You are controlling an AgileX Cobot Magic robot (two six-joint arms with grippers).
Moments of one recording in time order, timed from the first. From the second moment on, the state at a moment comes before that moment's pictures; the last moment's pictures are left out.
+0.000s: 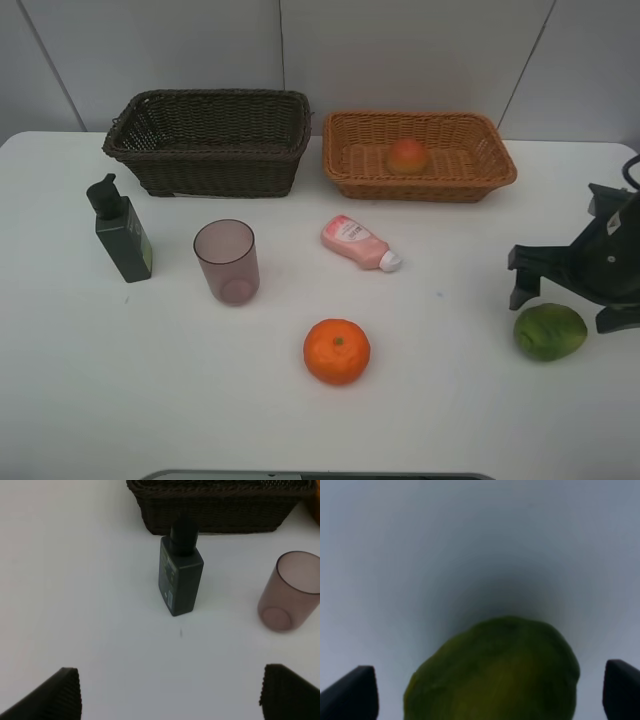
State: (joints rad) left arm -0.04 -0.01 -0.50 -0.04 1.06 0.01; right arm 0.11 1.54 -0.60 -0.13 0.62 0.51
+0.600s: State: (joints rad) left arm -0.04 -0.01 -0.50 -0.04 1.06 0.01; right arm 0.11 1.67 -0.60 -0.13 0.60 0.51
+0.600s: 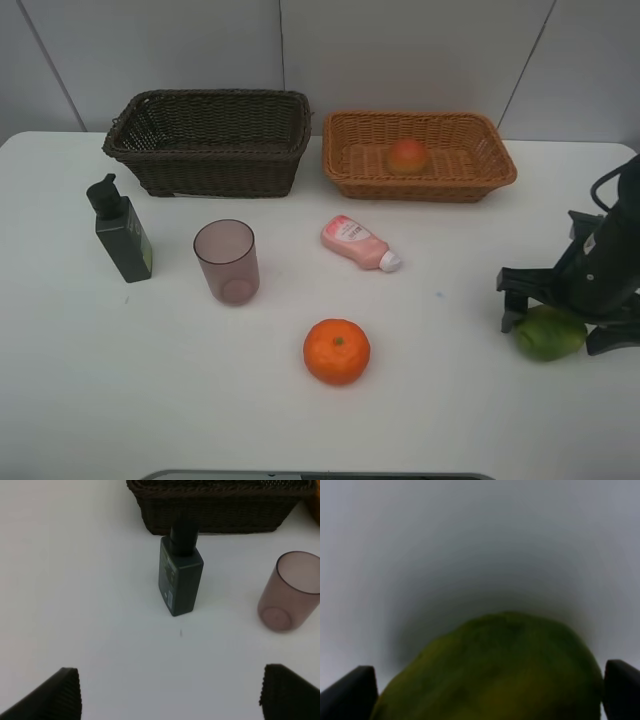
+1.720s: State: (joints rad) left arm -0.04 -0.01 -0.50 -0.04 1.06 0.01; right arm 0.16 1.67 -0.60 -0.13 0.58 0.51
